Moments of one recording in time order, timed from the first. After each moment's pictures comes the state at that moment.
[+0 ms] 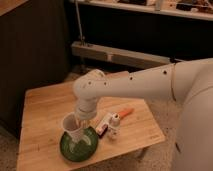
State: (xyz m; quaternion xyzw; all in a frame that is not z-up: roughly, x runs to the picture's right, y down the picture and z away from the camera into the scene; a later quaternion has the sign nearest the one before) arm -0.111 0.171 0.681 -0.37 0.17 0.64 0.65
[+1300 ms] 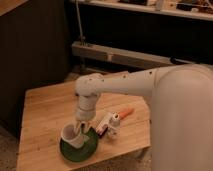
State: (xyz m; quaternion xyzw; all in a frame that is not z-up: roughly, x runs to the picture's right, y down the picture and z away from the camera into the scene) arm -0.124 0.195 0.708 -0.45 0.23 0.57 0.65
